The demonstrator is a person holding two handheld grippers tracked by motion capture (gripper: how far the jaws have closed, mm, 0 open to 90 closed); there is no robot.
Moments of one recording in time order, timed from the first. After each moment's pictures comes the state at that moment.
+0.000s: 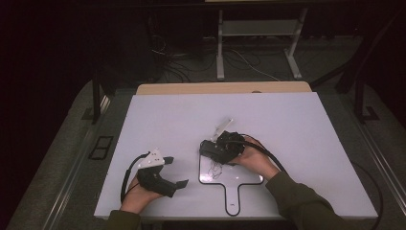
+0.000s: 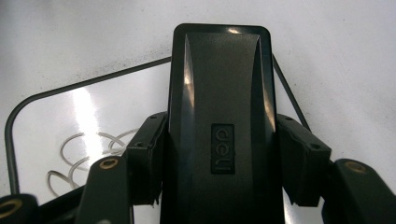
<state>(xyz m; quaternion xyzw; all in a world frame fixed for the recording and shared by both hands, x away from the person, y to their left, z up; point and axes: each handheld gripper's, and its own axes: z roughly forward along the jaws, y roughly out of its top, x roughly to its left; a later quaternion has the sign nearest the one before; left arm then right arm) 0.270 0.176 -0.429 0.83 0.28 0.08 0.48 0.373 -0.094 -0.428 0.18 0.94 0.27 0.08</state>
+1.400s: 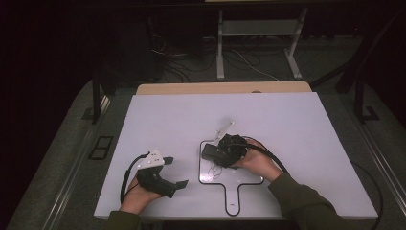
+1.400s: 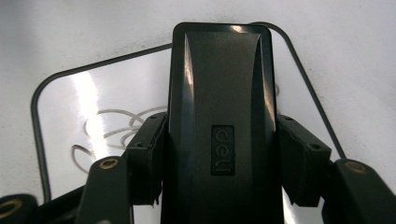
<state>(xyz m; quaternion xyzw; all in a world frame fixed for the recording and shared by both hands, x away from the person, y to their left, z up) 0.269 0.177 -0.429 0.83 0.28 0.08 0.48 0.363 -0.099 -0.425 0.17 0.95 0.26 0.08</state>
